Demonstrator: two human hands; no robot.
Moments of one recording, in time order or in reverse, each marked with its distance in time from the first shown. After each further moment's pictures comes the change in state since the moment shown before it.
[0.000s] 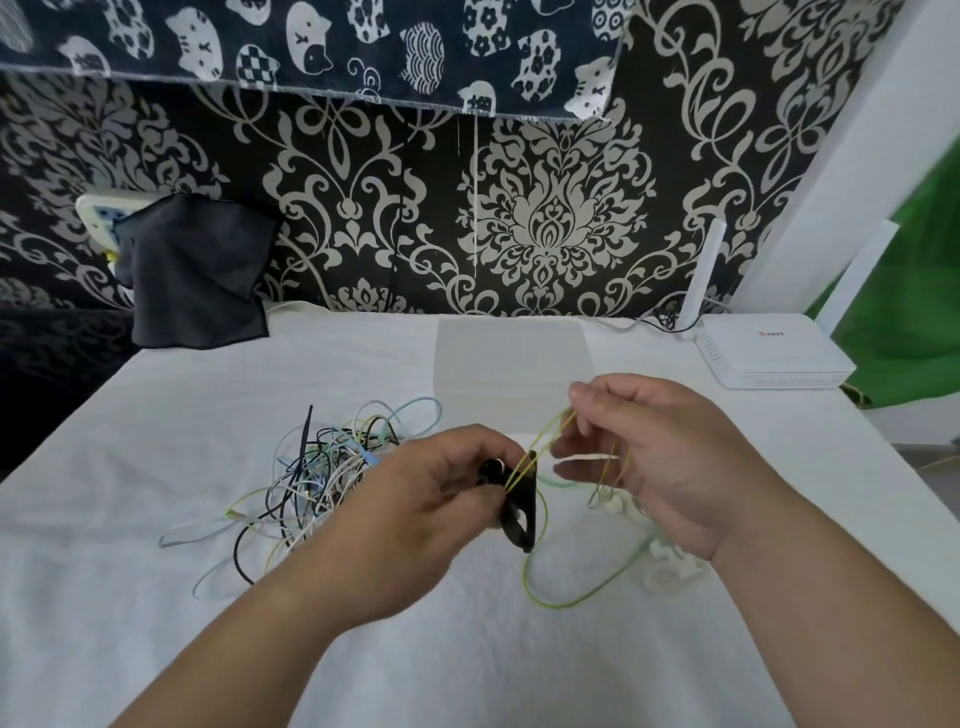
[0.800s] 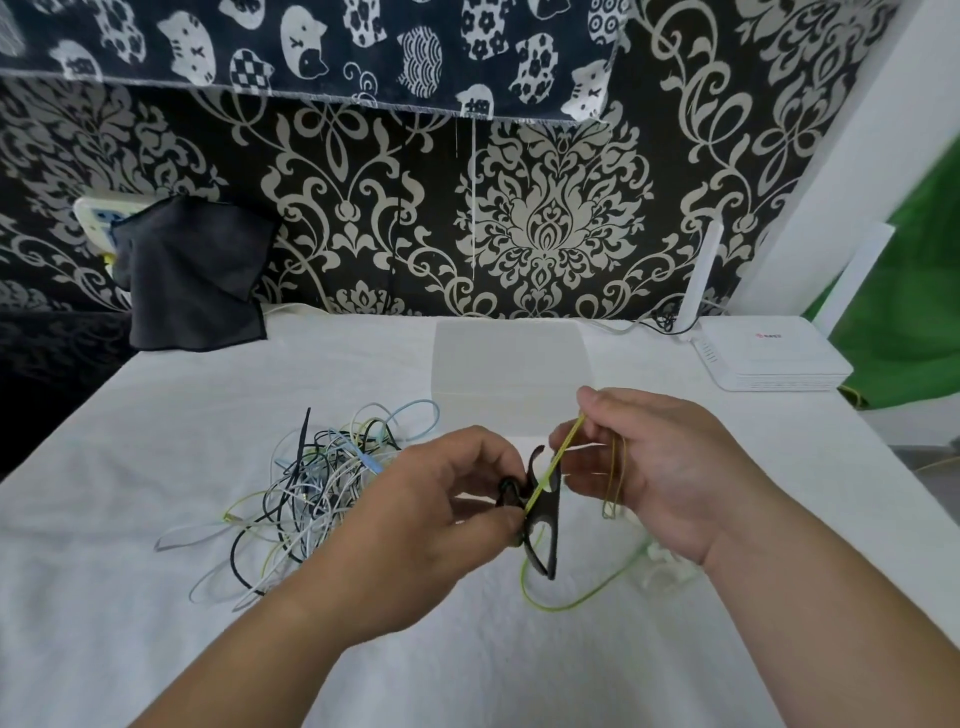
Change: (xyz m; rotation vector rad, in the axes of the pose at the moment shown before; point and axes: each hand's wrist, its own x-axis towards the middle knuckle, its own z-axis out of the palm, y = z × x) left_hand -0.001 0.001 0.006 -0.048 0.022 -0.002; right_hand 0.003 0.005 -0.002 0.091 0.097 0.105
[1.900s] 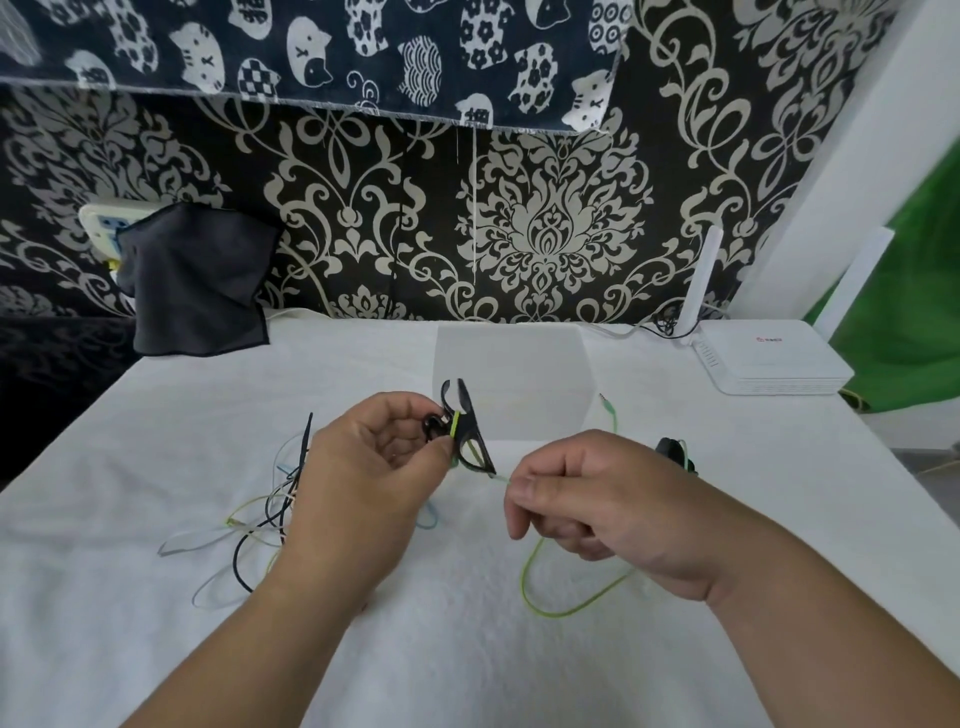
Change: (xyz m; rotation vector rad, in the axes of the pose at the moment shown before) left_hand 0.009 -0.007 -0.013 -0.102 0.593 -0.020; right_hand -0.012 0.004 0.007 -0.468 -0.567 -0.072
